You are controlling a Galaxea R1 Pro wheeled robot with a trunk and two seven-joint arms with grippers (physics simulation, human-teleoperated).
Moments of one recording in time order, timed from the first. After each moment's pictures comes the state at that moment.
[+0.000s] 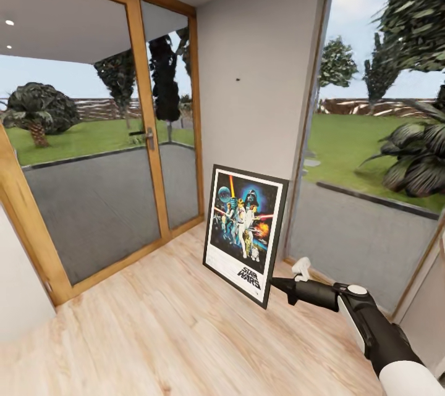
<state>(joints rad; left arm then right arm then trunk) 0.07 0.12 0.31 -0.71 0.03 0.02 -0.47 -0.52 -0.17 -0.04 -0.91 0.01 0.25 1.01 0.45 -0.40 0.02</state>
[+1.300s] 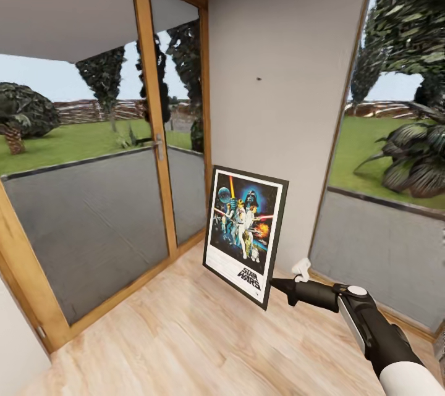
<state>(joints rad) 0.07 0.12 0.30 -0.79 0.03 0.03 -0.47 -0.51 -0.17 -0.04 -0.91 0.01 0.25 1.01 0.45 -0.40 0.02</state>
